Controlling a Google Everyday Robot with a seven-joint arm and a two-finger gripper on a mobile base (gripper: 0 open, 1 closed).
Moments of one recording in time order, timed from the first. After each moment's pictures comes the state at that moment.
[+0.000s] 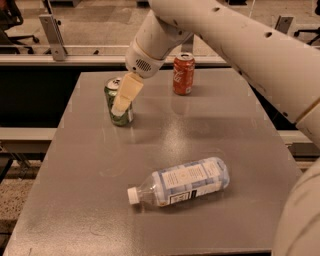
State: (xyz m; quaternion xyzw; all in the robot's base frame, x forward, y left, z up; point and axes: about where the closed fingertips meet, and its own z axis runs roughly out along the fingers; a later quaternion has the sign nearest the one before) arm 0.623 0.083 0.905 -0.65 0.70 0.14 0.26
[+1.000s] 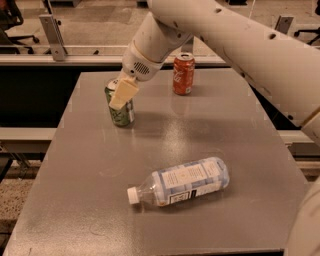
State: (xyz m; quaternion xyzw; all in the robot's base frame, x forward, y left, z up) arm 0.607 0.092 0.907 -0.66 0.69 0.15 0.26
